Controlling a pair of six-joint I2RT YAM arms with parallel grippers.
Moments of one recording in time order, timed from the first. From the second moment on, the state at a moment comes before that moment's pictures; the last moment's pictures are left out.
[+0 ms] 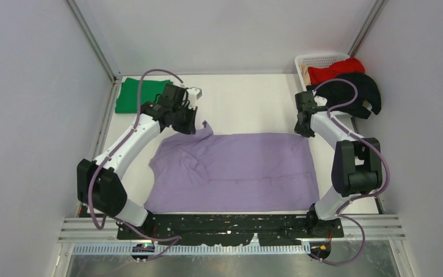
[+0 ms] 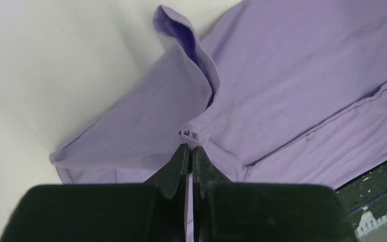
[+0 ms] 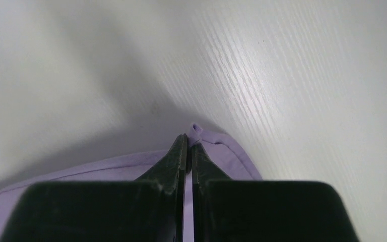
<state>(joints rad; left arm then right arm) -0.40 1.55 1.39 -0.76 0.19 -0.05 0.10 1.68 1.15 -0.59 0.41 0.51</state>
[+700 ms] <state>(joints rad) -0.54 0.98 1.01 -0.84 0.01 -0.24 0.12 1.31 0.93 -0.63 0.35 0.45</state>
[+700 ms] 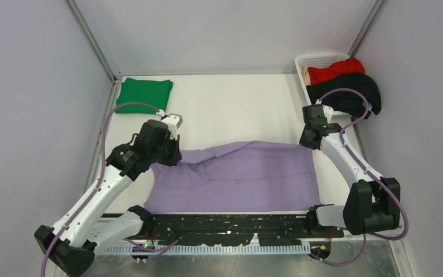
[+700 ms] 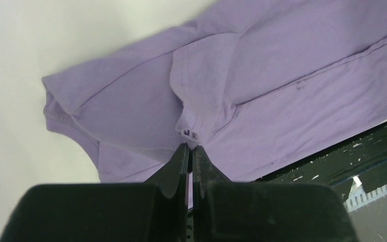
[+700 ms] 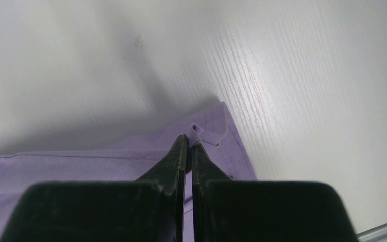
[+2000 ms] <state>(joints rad) -0.56 0.62 0.84 -1.14 -0.02 -0.44 0.12 1.06 0.75 -0.91 0.38 0.51</state>
